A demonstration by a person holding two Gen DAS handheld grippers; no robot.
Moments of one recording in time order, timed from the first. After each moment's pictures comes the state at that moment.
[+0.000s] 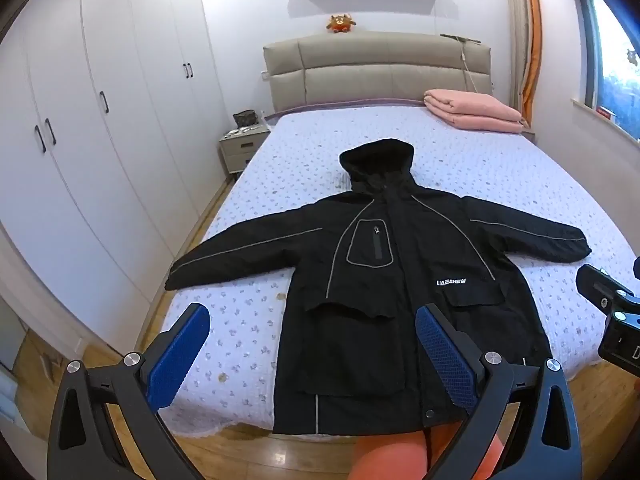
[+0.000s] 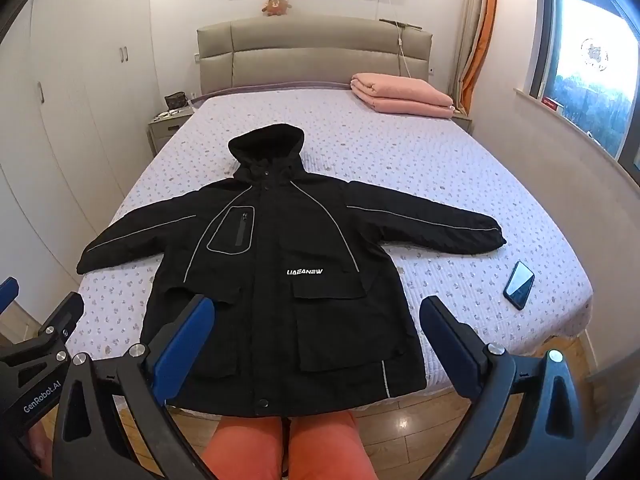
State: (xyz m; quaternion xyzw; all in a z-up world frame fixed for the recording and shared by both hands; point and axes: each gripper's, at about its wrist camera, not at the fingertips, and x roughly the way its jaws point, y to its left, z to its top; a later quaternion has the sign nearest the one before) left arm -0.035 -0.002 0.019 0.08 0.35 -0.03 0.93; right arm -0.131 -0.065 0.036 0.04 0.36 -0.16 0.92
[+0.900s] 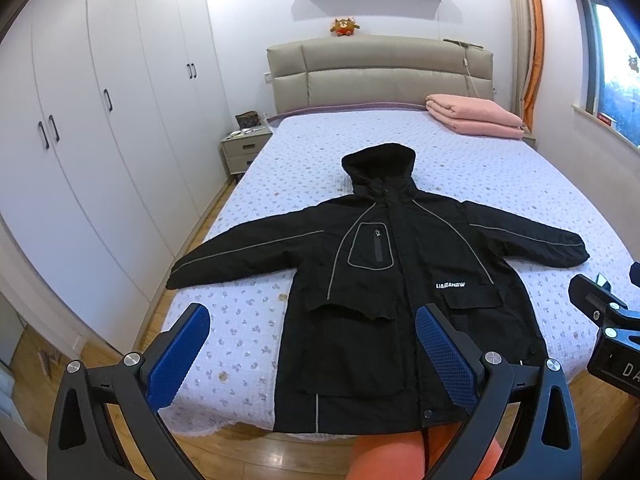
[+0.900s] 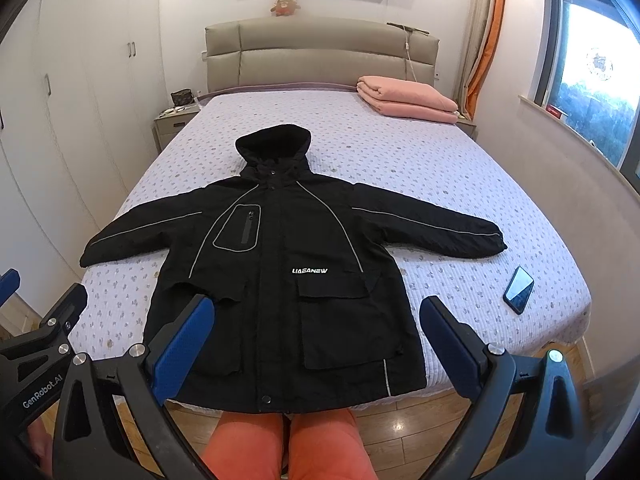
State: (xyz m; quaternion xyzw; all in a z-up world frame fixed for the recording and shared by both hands) left arm -0.043 0.005 0.022 0.07 0.34 -0.03 0.94; right arm -0.134 -0.056 0.036 0.02 0.37 -0.15 0.92
